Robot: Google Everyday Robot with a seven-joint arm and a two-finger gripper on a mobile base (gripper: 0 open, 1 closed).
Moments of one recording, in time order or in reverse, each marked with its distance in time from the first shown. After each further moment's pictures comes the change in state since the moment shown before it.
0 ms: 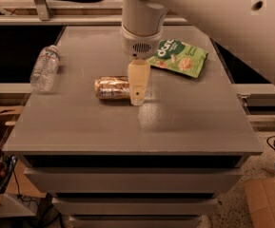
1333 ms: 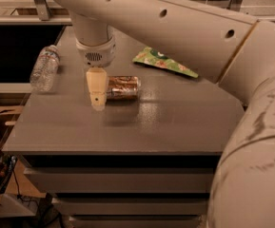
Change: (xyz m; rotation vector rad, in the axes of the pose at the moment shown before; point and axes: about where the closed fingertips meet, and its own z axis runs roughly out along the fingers) arm -0.082 -0.005 0.047 -0.061 0.113 0.085
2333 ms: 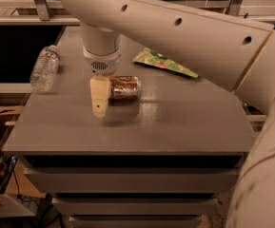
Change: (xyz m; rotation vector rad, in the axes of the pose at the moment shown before) arm 0.003 0.006 0.018 -0.009 -0.076 0.038
